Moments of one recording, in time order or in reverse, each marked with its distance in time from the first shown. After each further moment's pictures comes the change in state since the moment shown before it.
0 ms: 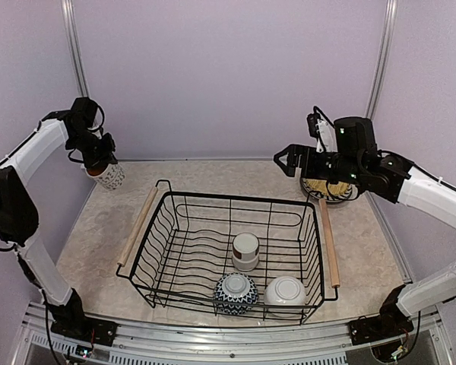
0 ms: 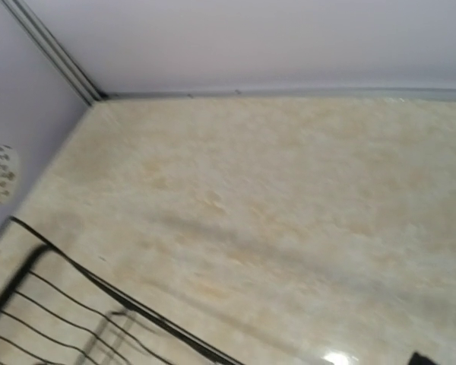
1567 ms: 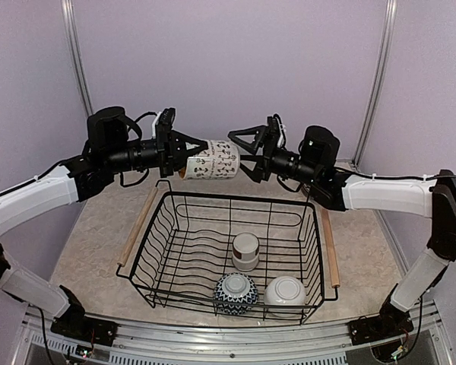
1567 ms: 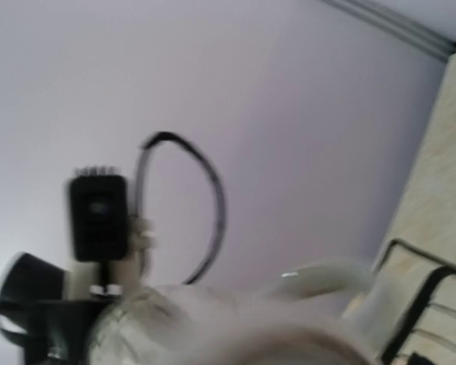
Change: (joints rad) left arm -0.591 -0.343 -0.575 1.165 0.474 -0.607; right arm 0.047 0.383 -0.019 0.908 -0.497 0.772
